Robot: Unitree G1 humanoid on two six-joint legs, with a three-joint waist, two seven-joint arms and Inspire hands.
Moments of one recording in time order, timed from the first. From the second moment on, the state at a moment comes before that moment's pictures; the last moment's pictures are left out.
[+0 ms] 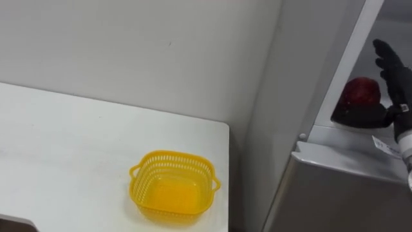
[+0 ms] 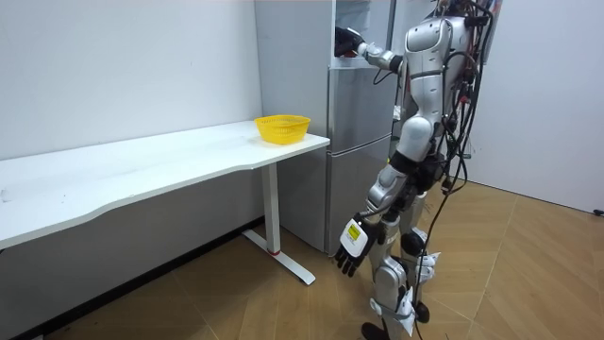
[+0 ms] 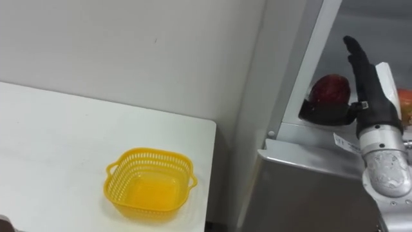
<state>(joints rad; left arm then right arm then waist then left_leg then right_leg) 0.23 0.26 0.04 0.98 0.43 0.07 -0.01 -0.59 -0.60 -0.06 0.39 0.06 -0.06 -0.14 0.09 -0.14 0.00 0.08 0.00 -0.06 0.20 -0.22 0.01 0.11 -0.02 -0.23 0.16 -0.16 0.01</state>
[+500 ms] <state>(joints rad) 0.23 0.26 0.03 0.98 0.43 0.13 -0.01 -0.61 -0.63 -0.04 0.44 0.20 -0.04 -0.05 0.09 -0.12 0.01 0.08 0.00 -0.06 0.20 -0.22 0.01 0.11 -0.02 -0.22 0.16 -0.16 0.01</state>
